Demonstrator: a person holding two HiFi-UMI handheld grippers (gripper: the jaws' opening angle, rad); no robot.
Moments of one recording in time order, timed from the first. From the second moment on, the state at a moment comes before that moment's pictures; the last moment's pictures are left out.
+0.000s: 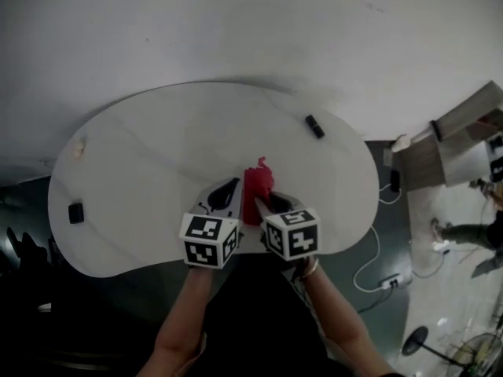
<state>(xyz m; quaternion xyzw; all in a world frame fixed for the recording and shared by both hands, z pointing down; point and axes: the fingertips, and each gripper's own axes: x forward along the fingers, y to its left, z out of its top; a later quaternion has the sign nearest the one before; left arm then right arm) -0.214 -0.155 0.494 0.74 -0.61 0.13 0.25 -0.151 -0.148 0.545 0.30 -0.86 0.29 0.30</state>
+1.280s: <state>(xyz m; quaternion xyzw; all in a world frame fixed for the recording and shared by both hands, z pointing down) -0.016 -0.150 0.492 0.82 -0.50 0.16 0.23 0.198 -0.152 0.533 0.56 -0.71 0.29 0.31</state>
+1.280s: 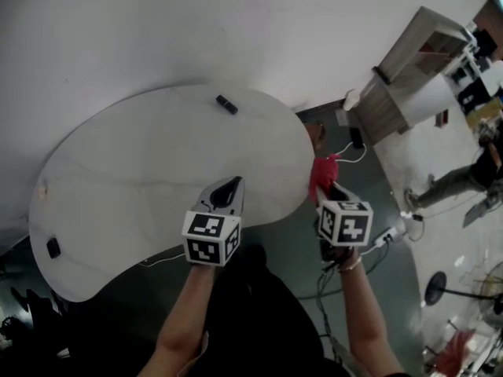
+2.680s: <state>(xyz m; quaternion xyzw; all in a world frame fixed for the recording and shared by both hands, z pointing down) -0.129 -0.085 0.508 0.77 -0.57 0.14 0.26 0.004 -0.075 0.577 0.38 -0.82 0.27 0.33</state>
